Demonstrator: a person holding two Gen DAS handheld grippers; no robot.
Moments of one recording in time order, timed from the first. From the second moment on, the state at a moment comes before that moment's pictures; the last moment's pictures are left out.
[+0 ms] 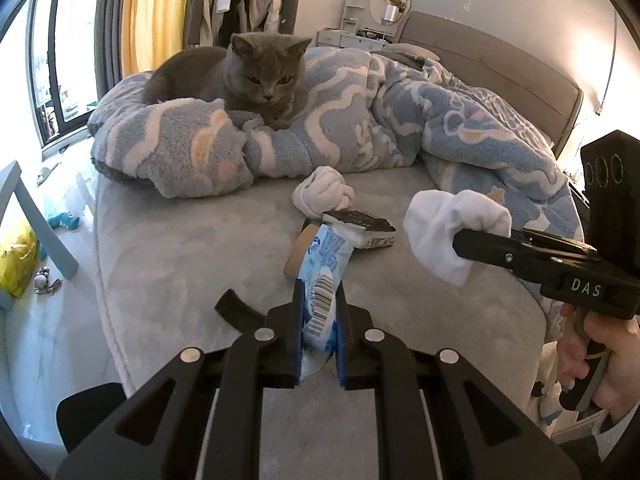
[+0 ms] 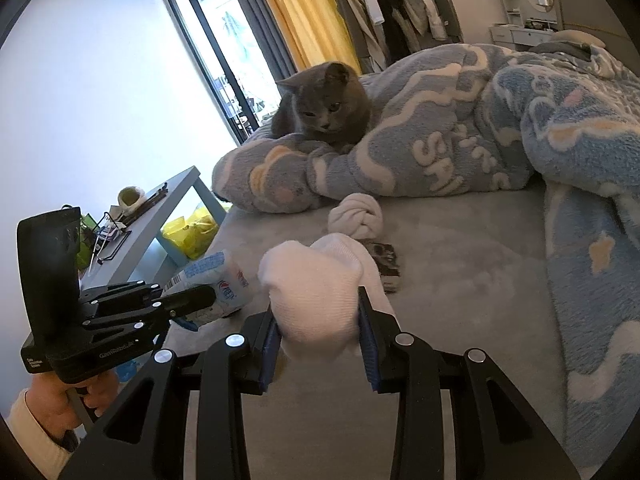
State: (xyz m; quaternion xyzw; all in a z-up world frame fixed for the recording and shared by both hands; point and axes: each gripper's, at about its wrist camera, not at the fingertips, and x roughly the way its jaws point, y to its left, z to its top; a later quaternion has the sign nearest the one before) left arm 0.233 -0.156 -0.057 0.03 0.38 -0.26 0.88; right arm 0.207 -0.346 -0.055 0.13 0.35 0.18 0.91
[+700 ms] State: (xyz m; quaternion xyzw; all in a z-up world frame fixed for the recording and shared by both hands) left arm 0.201 -0.093 -0.047 0.03 0.39 -0.21 0.90; right arm 0.192 -0.270 -0.044 0.11 0.34 0.23 0.90
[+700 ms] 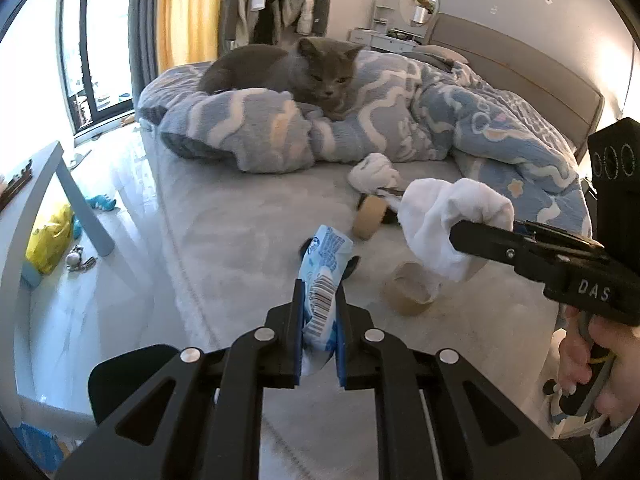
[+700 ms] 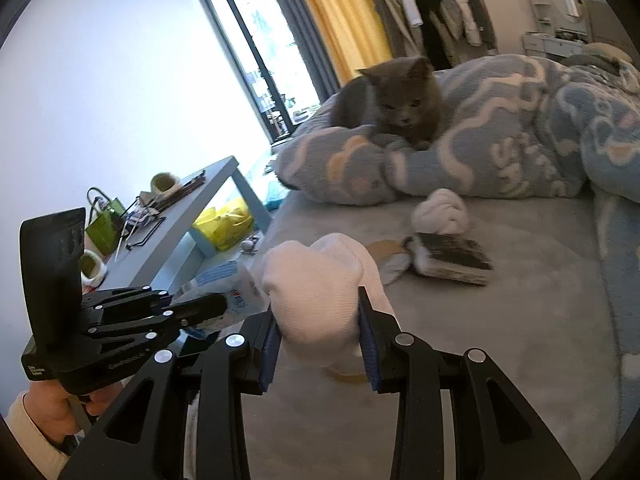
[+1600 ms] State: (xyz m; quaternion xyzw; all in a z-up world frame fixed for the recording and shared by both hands) left arm 0.208 0.042 -0.102 0.01 0.48 -0.14 0.87; right arm 0.212 -0.120 -0.053 0.06 0.37 0.30 0.88
